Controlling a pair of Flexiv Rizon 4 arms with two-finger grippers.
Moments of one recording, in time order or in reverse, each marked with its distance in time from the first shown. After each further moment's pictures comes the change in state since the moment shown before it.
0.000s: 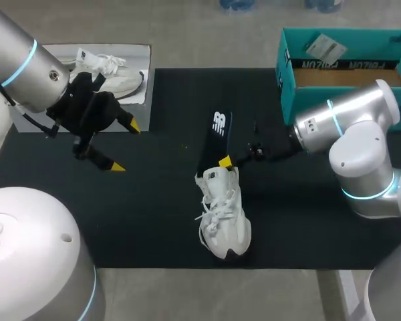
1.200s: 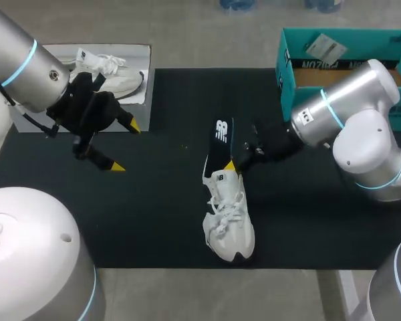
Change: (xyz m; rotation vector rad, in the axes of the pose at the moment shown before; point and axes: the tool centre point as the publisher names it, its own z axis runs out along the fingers) left arm 0.000 0.000 0.000 0.000 0.000 0.000; right arm 0.005 -0.020 -0.011 0.126 -0.143 0.115
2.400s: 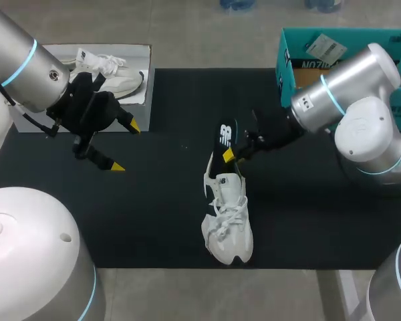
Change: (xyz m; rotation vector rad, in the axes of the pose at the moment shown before) left arm 0.000 0.000 0.000 0.000 0.000 0.000; right arm 0.004 0.028 -0.017 -0.021 -0.033 -0.052
